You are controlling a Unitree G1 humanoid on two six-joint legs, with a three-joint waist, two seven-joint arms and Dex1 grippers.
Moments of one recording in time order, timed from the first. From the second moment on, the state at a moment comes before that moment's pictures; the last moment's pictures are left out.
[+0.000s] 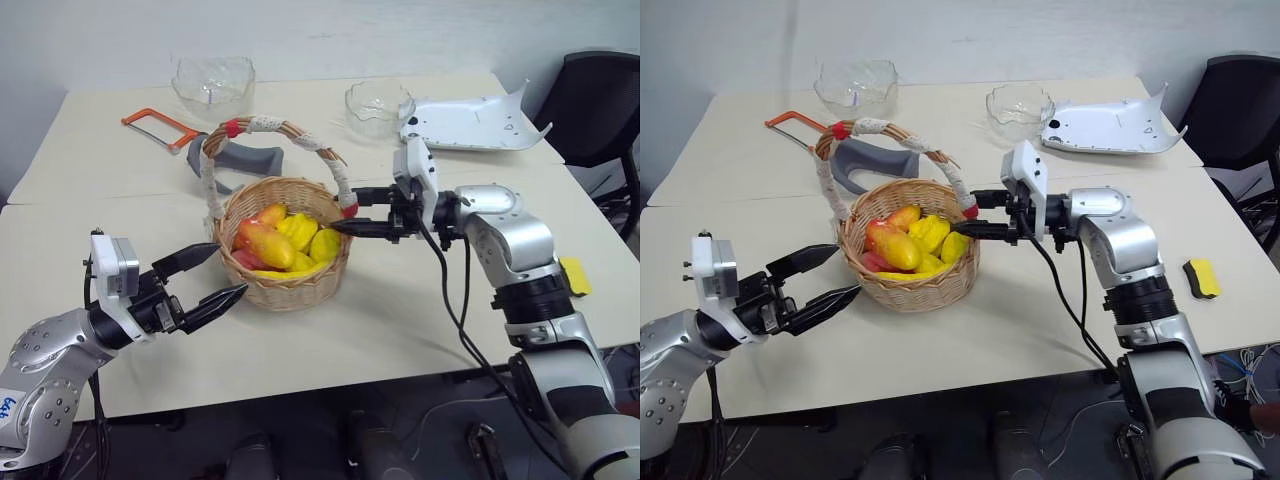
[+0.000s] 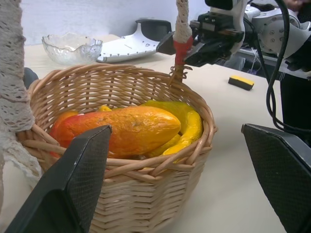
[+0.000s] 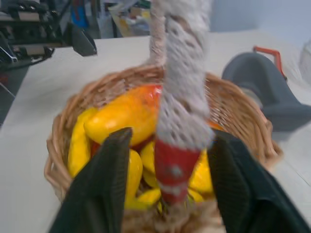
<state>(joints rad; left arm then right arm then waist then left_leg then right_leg) 0.04 0.67 0.42 -0.51 -0.84 0.51 -0.76 -0.90 -0.46 0.15 0.24 0.40 0.35 1.21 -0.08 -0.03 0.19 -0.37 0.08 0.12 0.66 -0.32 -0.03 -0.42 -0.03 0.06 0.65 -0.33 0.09</state>
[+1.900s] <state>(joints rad) 0.05 0.74 0.27 -0.12 -0.51 0.23 -1.07 0.19 -0.75 -0.41 -0.19 0.37 -0.07 1.11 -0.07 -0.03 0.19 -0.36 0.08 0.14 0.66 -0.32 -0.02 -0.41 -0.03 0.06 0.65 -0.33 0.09</state>
